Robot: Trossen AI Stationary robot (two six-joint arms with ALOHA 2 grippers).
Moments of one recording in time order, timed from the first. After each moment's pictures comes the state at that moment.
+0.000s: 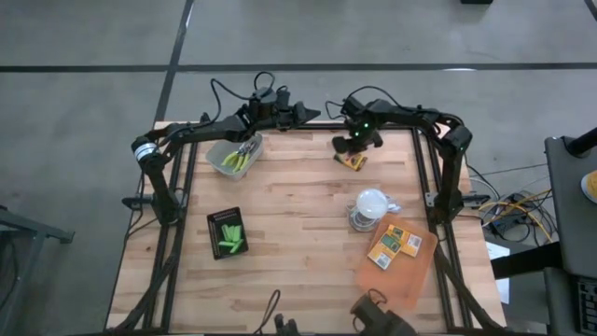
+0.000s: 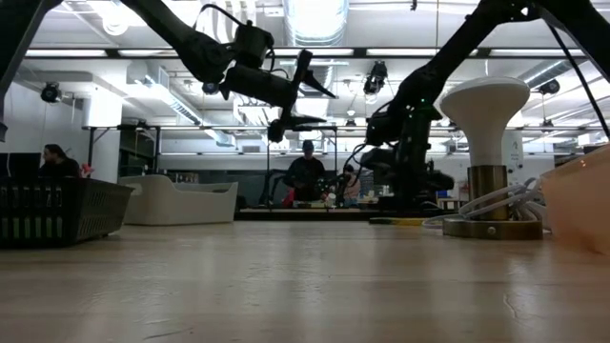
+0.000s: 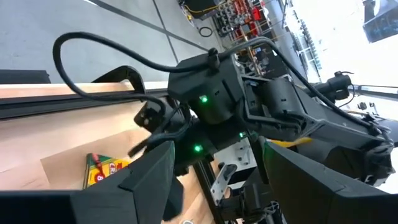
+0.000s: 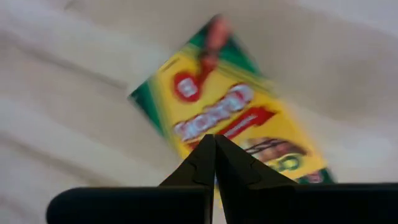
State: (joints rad) left arm 0.59 1.75 1.24 0.37 0.27 -1.04; right arm -0.79 1.96 1.33 -0.82 -0.27 0.50
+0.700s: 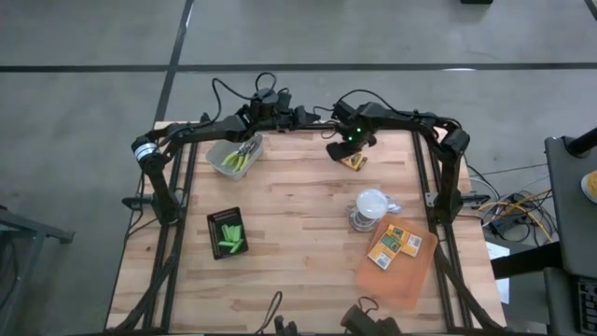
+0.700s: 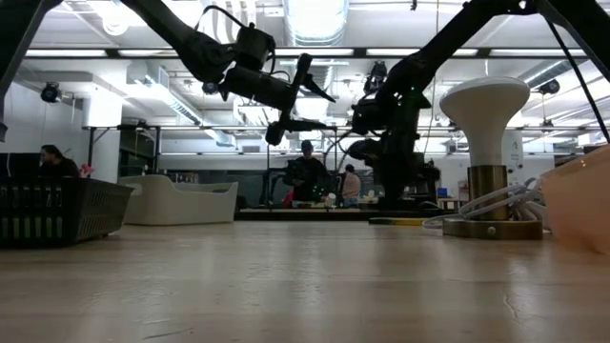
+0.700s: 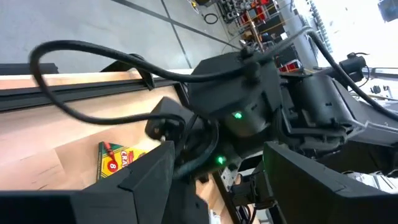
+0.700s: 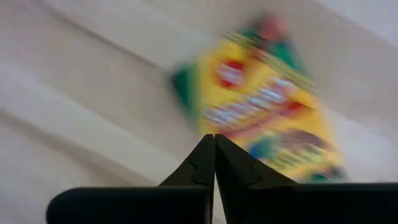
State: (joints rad) left arm 0.59 1.75 1.24 0.32 0.30 -0.98; right arm -0.68 1.95 1.38 -0.85 -0.21 0.43
